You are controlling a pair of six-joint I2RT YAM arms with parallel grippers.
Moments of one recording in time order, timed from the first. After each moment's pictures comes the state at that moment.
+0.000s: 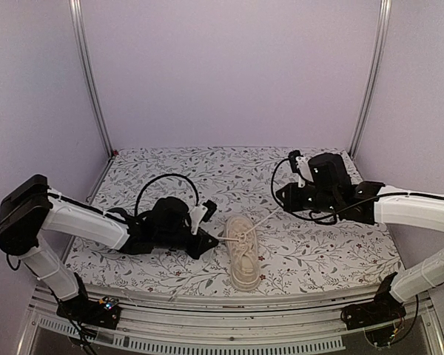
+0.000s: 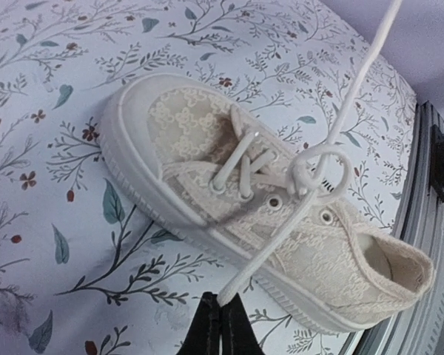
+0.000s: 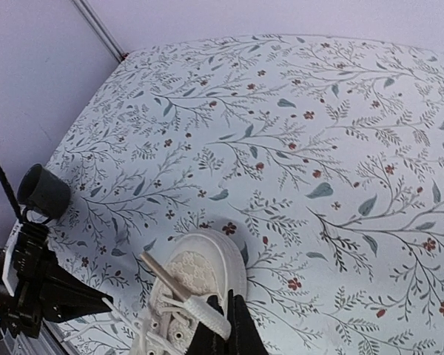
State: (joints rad) left arm -0.96 1.62 0.71 0.28 0.12 -0.32; right arm 0.79 1.33 0.89 -0.08 0.10 0.45
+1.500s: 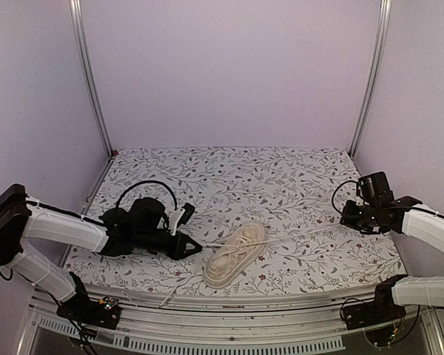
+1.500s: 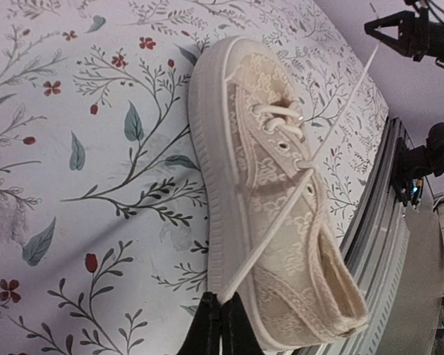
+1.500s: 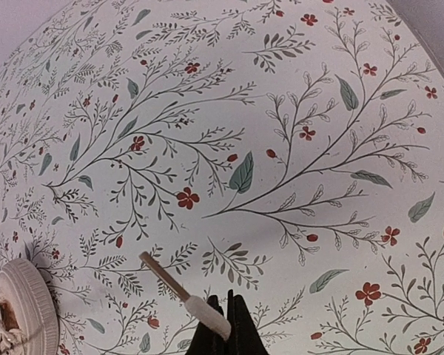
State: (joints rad) left arm -0.85 1.41 0.53 0.24 0.28 -0.49; right arm 0.29 1.04 0.61 -0.47 0.14 0.57
